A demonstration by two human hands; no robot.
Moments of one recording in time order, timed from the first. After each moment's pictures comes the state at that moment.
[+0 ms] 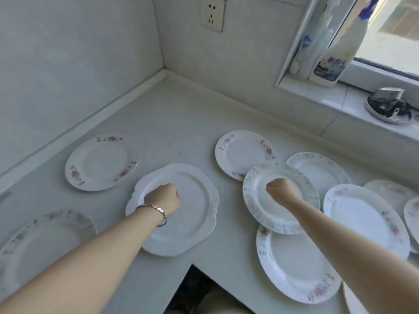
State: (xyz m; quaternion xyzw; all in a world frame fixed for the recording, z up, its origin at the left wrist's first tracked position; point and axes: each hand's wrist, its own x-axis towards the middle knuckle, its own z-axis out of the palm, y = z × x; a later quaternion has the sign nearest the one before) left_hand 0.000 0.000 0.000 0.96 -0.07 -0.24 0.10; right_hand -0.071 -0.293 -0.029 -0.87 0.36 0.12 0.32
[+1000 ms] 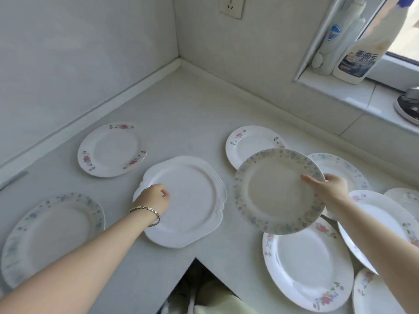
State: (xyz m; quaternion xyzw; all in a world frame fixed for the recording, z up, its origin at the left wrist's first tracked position) left_hand -0.010 0.040 -0.028 0.93 0.09 -0.23 0.29; right_hand -0.095 -0.330 0.020 -0.75 0.45 -0.03 0.48
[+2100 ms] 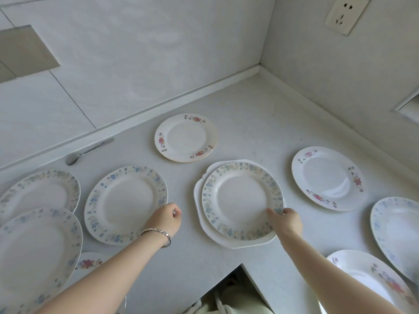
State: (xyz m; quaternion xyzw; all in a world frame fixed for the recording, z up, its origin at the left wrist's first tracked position) left_hand -0.077 0.152 -0.041 0.89 0.22 -0.20 0.33; right_hand -0.056 -0.127 -0.061 -0.80 0.39 0.13 0.44
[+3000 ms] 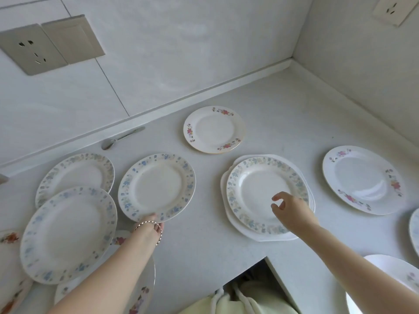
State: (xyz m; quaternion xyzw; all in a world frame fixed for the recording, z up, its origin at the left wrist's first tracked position) left_hand -0.110 0.239 -0.077 0.32 0.65 0.04 0.69; right_hand -0.055 -0.083 -0.025 -0.95 0.05 0.21 0.23
